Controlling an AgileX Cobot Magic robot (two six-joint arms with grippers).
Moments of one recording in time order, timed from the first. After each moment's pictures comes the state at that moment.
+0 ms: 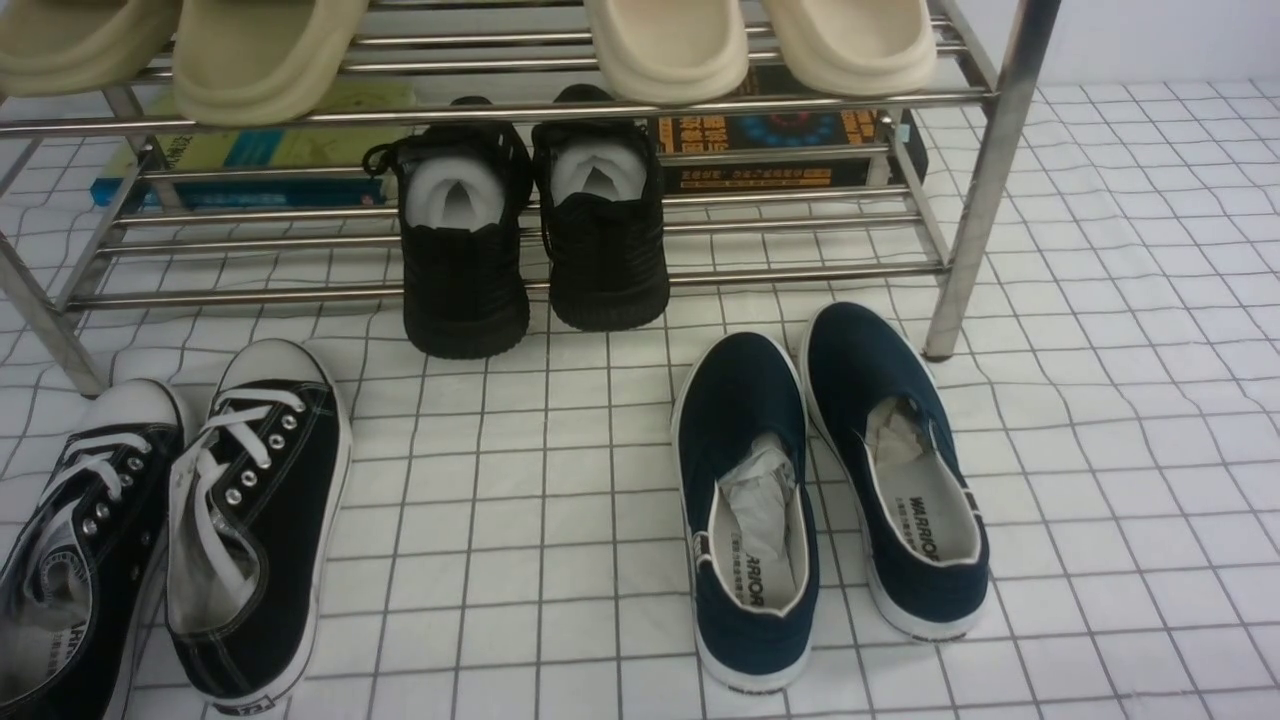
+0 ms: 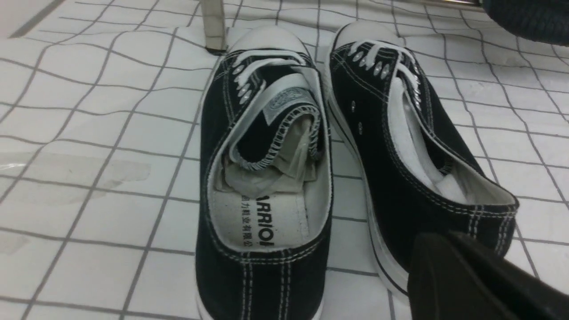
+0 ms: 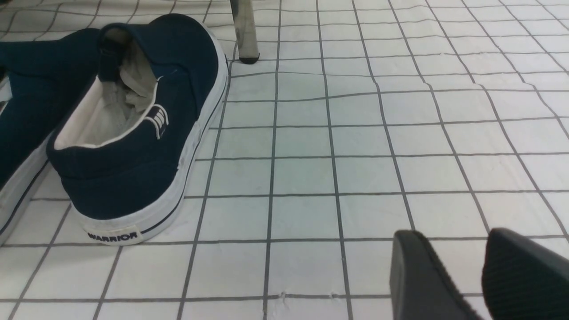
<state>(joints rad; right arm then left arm) 0.03 -0.01 0.01 0.06 0.39 0.02 0.00 -0.01 0.03 0.15 0.37 -0.25</state>
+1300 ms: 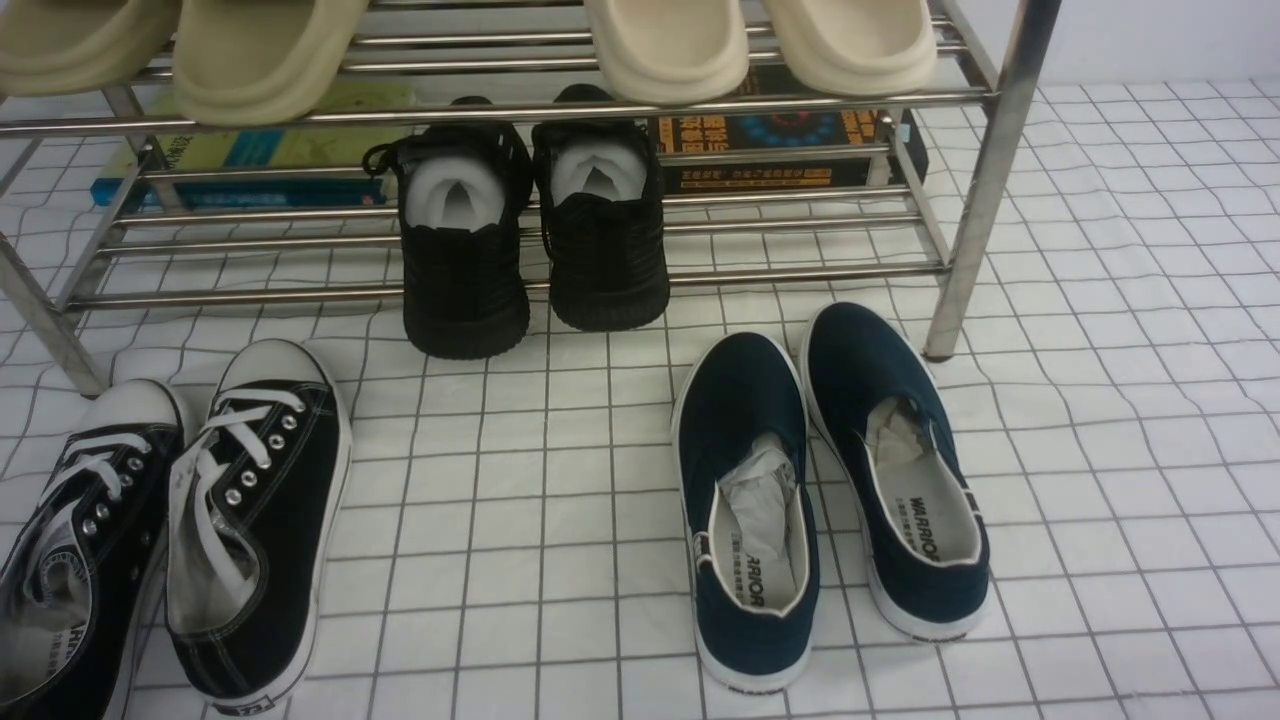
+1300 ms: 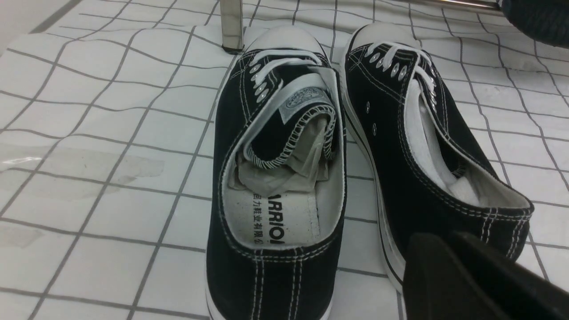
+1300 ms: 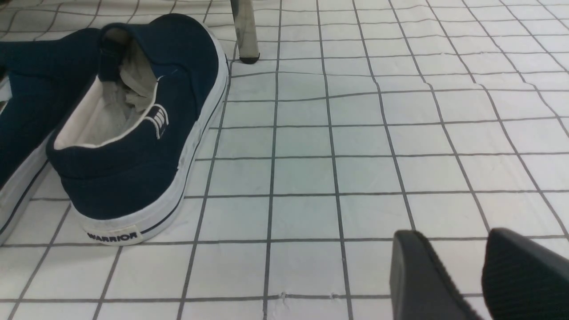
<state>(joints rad) 0.03 -0.01 0.01 0.06 0.39 0.02 0.01 -0.01 0.03 0.15 0.38 -0.25</state>
